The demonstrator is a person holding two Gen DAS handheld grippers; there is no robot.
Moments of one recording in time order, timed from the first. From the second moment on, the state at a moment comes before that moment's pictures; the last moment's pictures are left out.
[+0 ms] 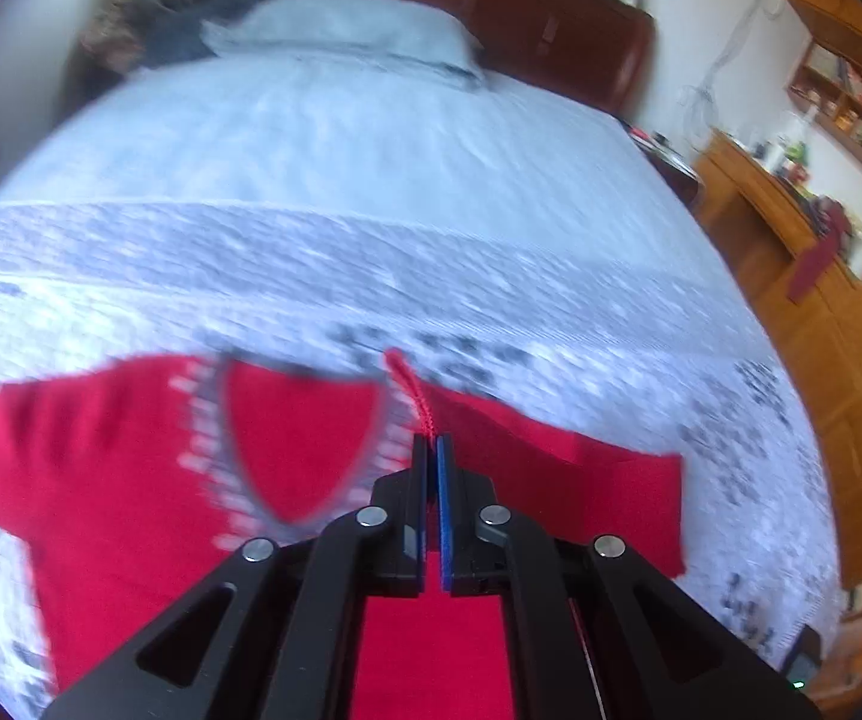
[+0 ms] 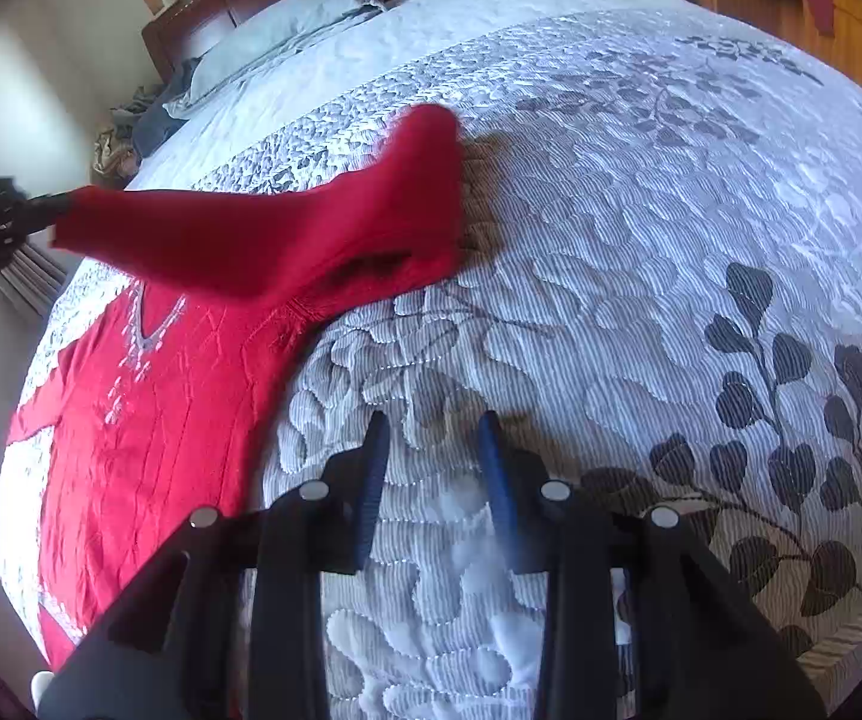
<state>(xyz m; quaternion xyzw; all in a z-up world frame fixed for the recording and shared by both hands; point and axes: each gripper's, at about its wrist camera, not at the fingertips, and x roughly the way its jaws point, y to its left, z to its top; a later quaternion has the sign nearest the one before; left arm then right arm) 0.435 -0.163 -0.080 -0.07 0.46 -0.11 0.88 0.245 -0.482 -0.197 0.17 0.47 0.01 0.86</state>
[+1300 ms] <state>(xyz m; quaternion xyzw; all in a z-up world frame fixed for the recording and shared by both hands) 0.475 -0.048 -0.228 -0.07 0.58 -0.04 0.81 0.392 -0.384 -0.188 0.12 0.57 0.06 0.81</state>
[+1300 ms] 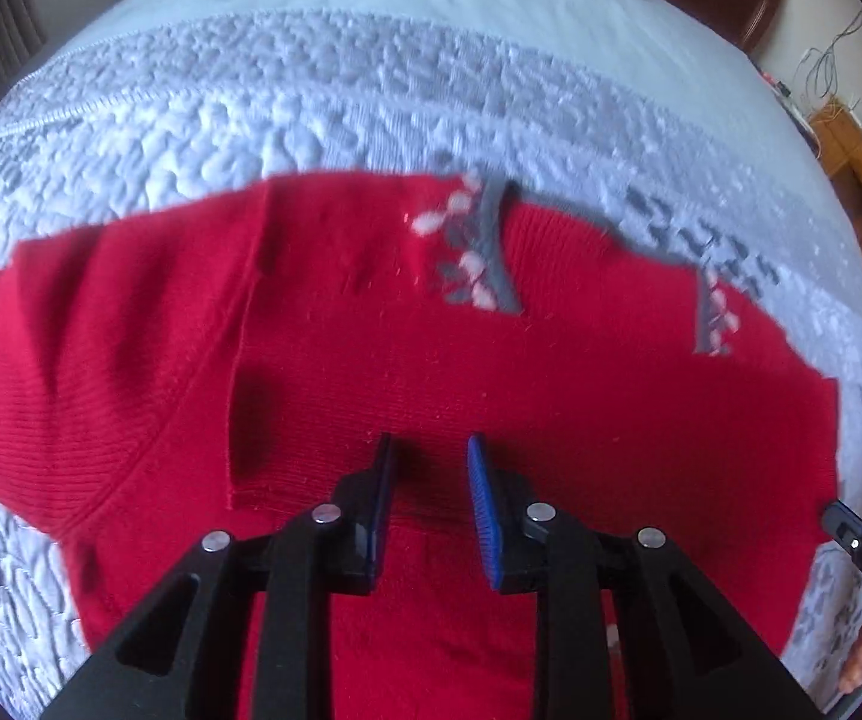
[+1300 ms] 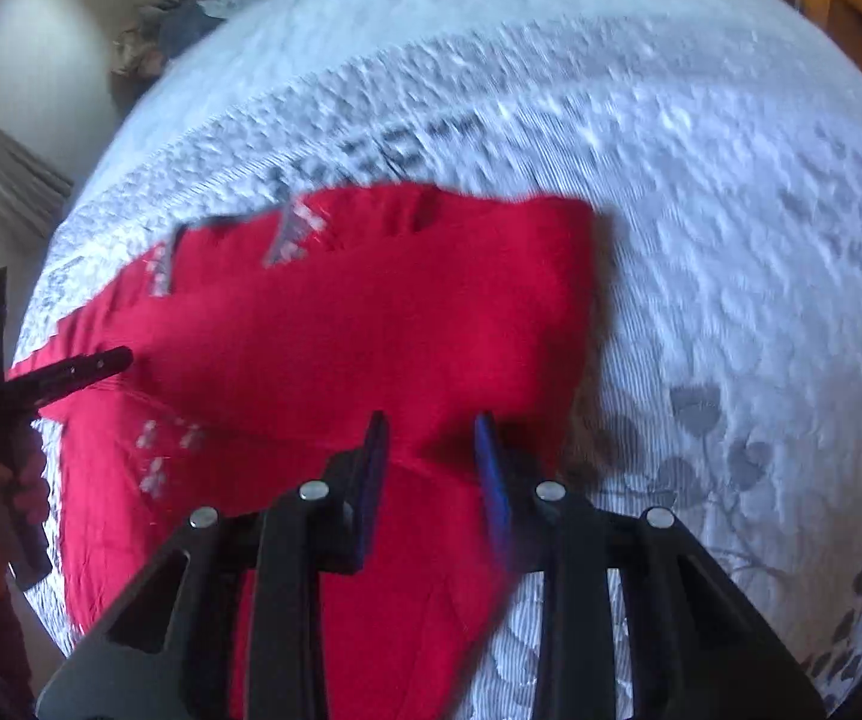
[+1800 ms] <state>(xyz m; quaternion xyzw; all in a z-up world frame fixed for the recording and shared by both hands) 0.464 -0.045 -0.226 -0.06 0.56 -0.05 0.82 0.381 -0.394 -0.209 0.14 0.57 0.05 0.81</state>
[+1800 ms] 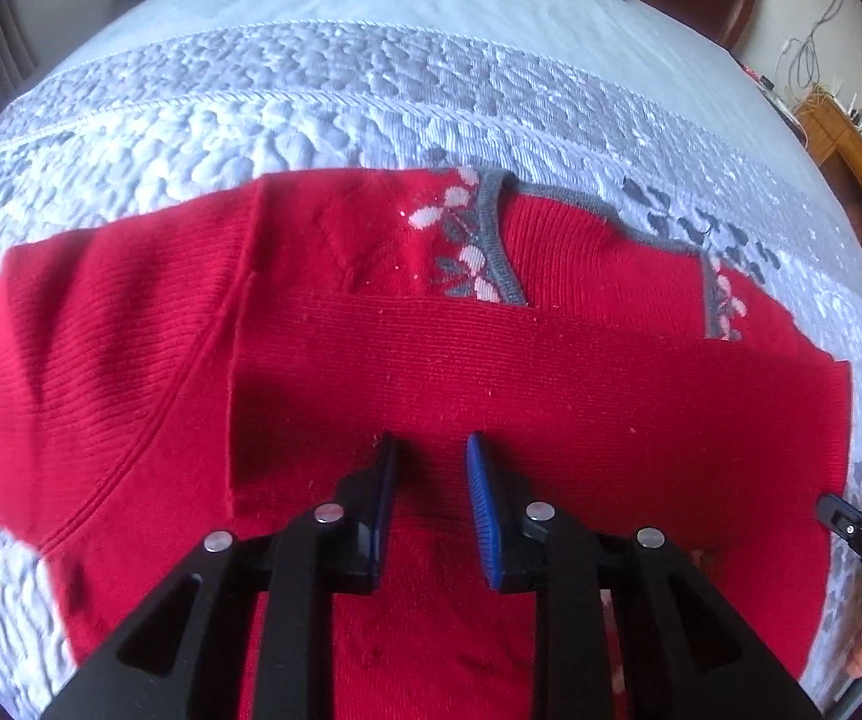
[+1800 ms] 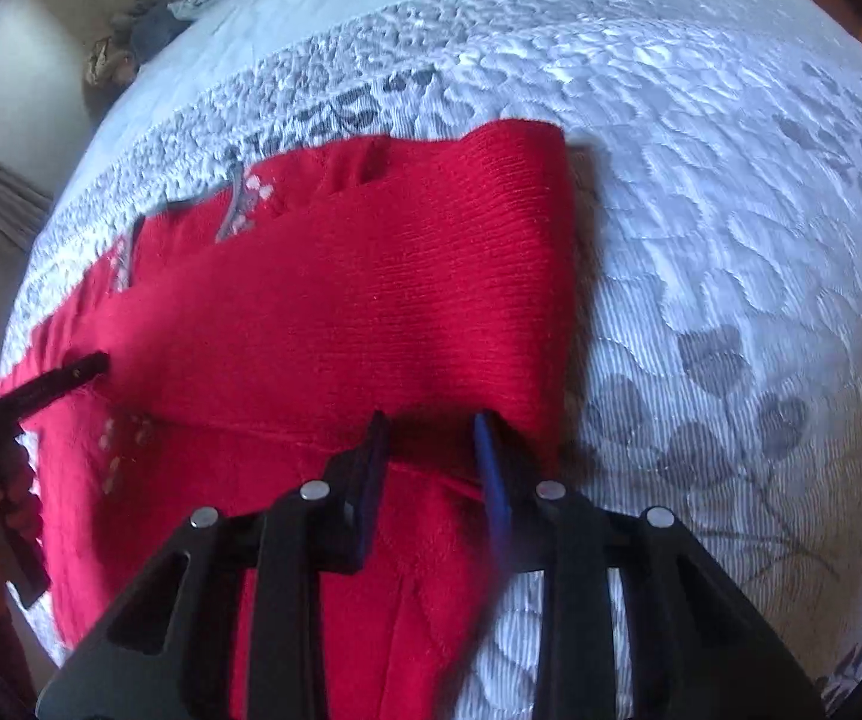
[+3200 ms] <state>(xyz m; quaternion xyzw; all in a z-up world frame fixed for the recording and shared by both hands) 0.450 0.391 -0.158 -0.22 0.43 0.23 0.84 0.288 -0.318 -0.187 0.00 0.55 0.07 0.83</state>
